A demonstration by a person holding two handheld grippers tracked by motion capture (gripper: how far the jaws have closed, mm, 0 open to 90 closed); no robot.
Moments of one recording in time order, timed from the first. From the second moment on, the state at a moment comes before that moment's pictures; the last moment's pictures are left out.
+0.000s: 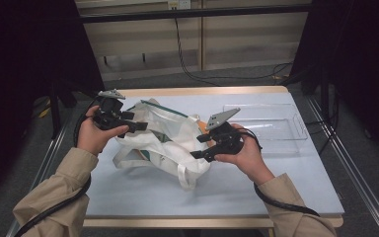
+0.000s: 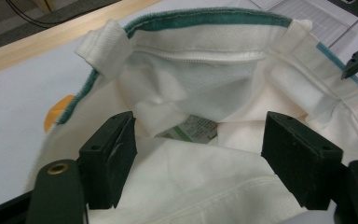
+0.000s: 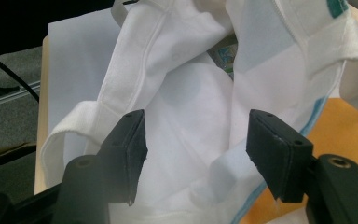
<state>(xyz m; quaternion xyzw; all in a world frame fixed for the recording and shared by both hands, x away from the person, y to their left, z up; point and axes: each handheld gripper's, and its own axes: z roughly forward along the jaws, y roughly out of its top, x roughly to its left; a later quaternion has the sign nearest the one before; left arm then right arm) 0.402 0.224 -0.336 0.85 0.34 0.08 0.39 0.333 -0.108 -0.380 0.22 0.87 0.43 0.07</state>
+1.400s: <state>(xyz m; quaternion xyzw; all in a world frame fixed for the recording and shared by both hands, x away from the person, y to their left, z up) 0.397 0.193 -0.390 0.87 0.34 0.03 0.36 0.367 -0.111 -0.366 0.27 0.85 0.44 0.11</state>
